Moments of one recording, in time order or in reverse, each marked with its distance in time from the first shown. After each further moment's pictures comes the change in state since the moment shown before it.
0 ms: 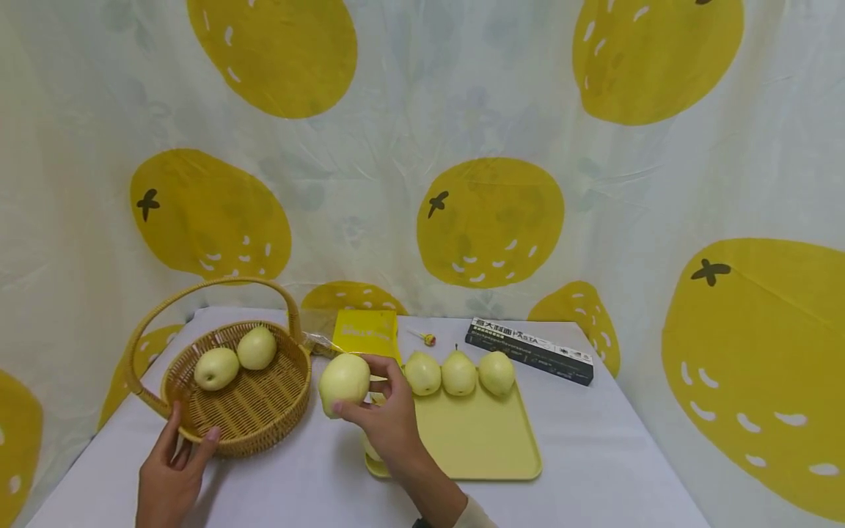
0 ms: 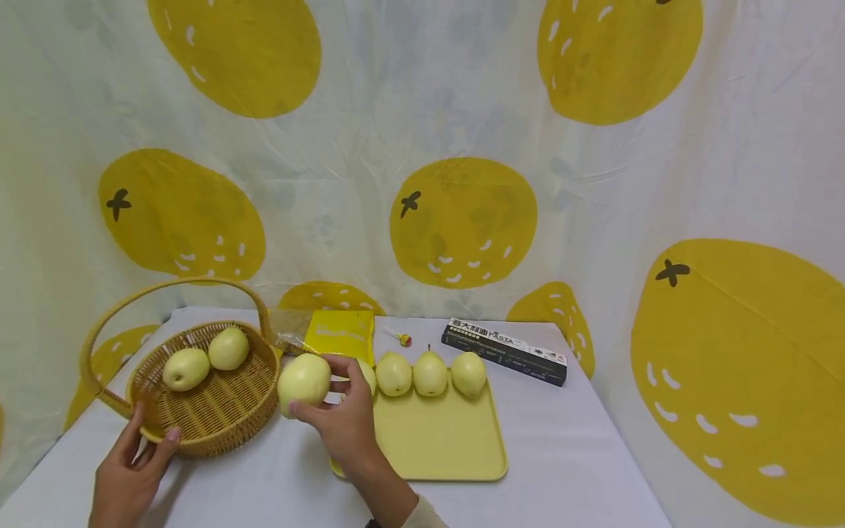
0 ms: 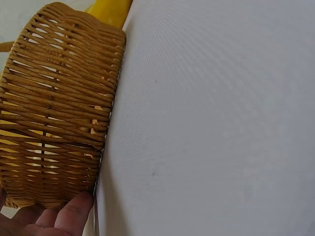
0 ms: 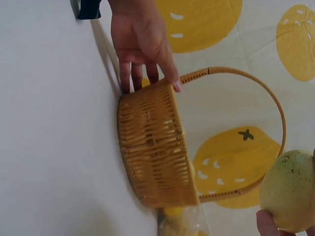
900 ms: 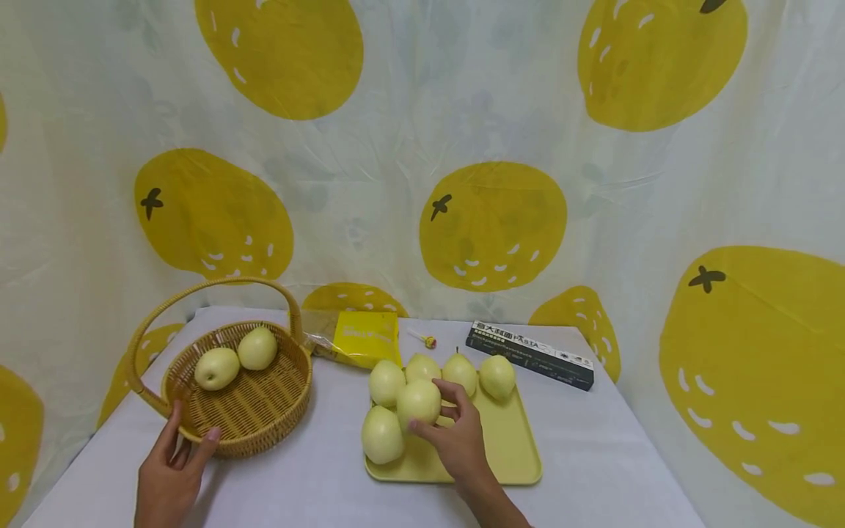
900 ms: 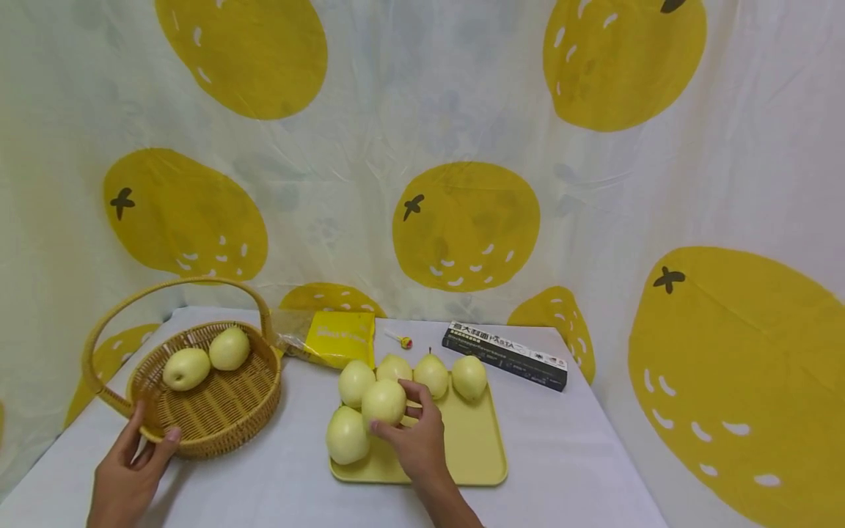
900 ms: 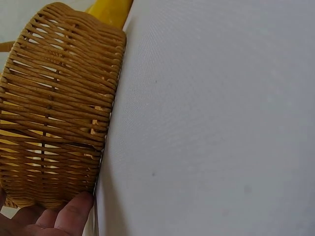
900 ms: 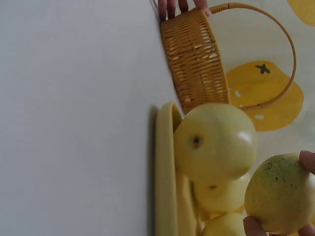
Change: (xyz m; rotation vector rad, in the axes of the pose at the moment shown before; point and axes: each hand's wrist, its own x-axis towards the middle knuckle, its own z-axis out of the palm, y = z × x) left_hand 0.001 0.000 -0.003 0.018 -0.048 -0.016; right_hand -0.013 0.036 -0.102 -0.220 0.176 0.105
